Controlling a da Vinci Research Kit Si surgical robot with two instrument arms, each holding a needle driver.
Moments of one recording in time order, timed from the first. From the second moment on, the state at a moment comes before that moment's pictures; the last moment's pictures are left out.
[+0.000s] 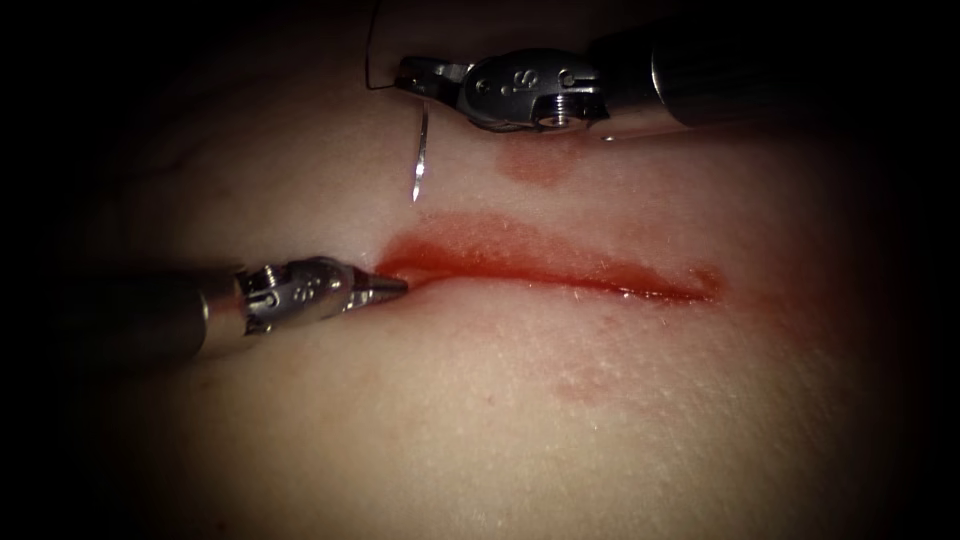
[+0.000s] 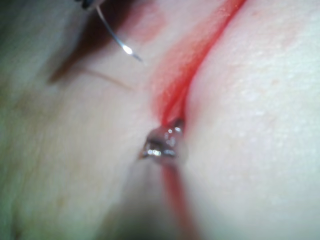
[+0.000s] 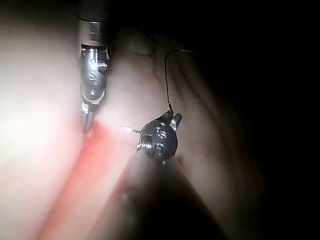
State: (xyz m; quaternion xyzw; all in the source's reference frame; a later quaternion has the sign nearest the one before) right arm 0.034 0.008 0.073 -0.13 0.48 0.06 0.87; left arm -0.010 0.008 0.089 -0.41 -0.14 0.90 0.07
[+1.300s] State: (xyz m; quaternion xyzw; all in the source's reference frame) right arm 0.034 0.007 0.074 -0.13 0.46 0.02 0.88; left arm -0.009 0.007 0.089 -0.41 -0.15 0.90 0.06
